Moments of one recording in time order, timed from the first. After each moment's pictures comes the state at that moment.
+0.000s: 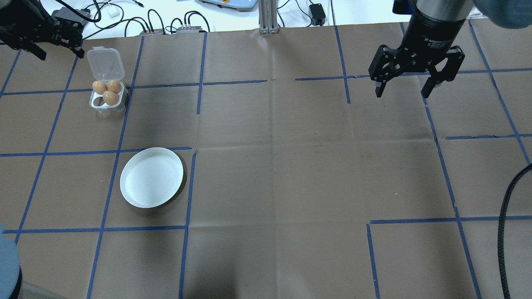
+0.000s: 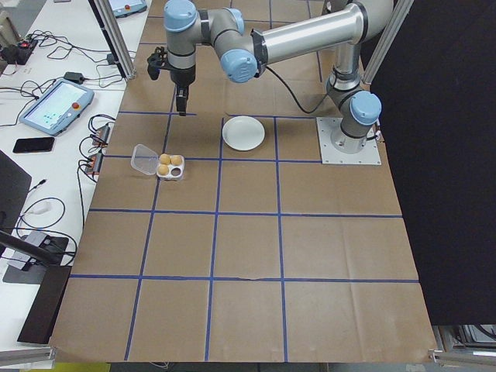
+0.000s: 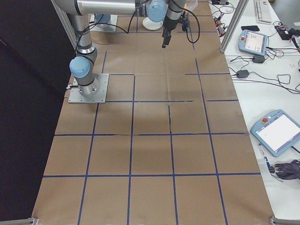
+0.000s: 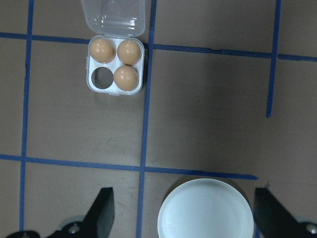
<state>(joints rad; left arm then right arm) -1.19 -1.92 -1.28 -1.38 1.54 0.40 1.51 -1.43 1.44 -1.38 -1.54 -0.02</state>
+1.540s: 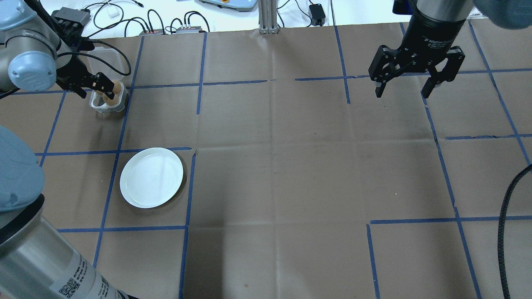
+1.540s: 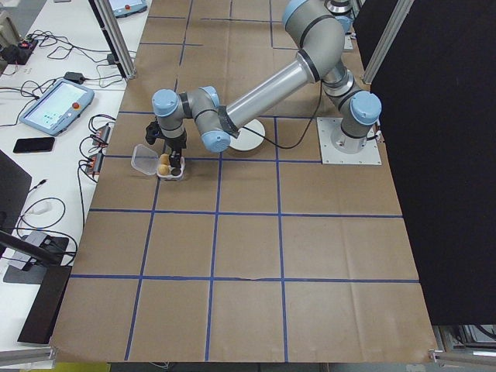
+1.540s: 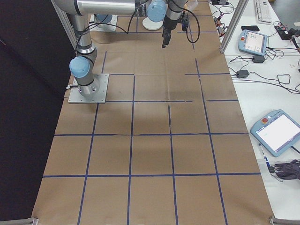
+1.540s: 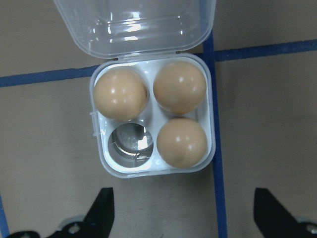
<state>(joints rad) -1.16 -2.20 -1.42 -1.07 1.55 0.51 1.51 -1.43 1.44 -1.38 -1.54 -0.02</state>
